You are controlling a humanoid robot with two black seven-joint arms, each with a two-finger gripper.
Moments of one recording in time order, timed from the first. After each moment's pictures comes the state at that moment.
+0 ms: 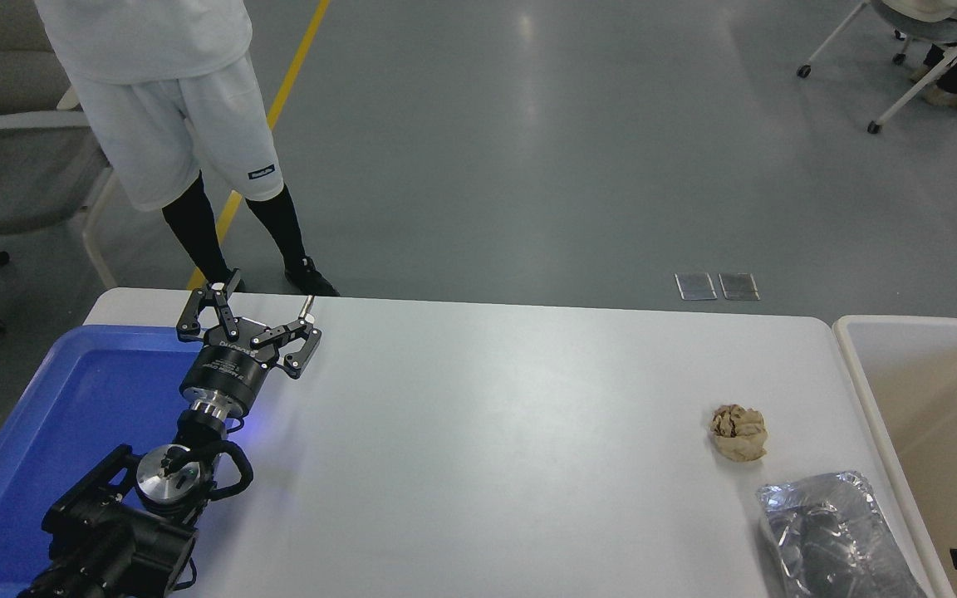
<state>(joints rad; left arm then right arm) -0.46 0.11 -1.18 -0.58 -0.23 -0.66 -0.02 1.10 -1.07 -0.91 1.25 -1.23 -0.07 0.23</state>
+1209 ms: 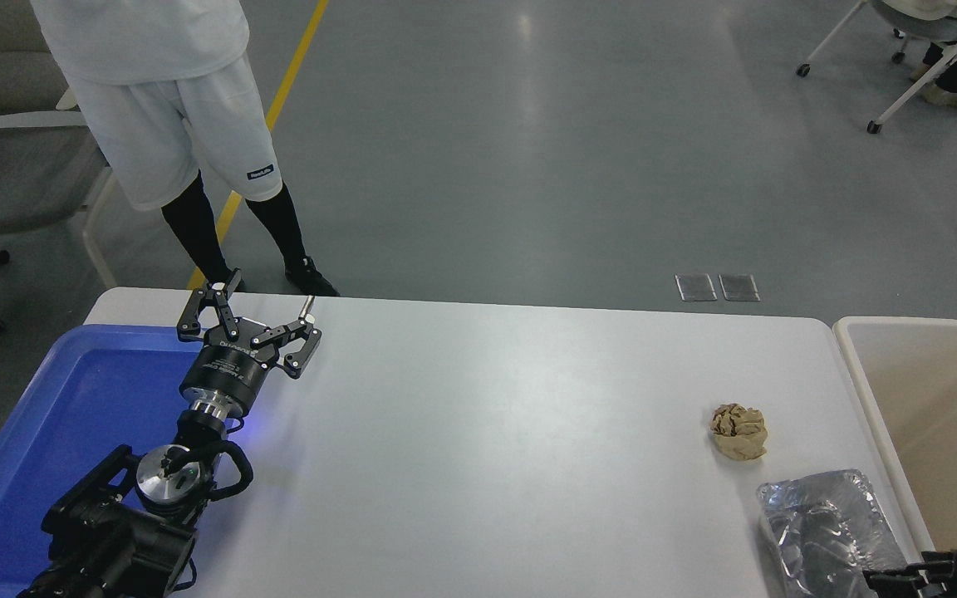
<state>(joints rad) -0.46 0.11 -1.18 -0.58 -0.23 -0.66 -0.02 0.85 -0.85 -0.79 1.03 -1.25 -0.17 0.25</state>
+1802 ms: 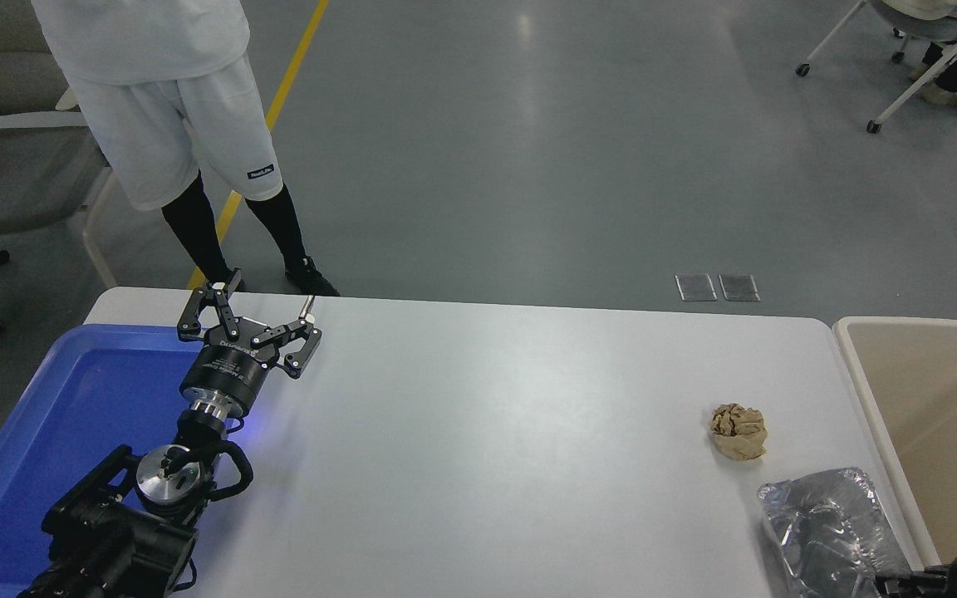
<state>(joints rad) -0.46 0.11 -1.18 -0.58 -0.22 -0.66 -0.02 0.85 -0.85 -0.79 1.03 -1.26 -0.18 0.30</state>
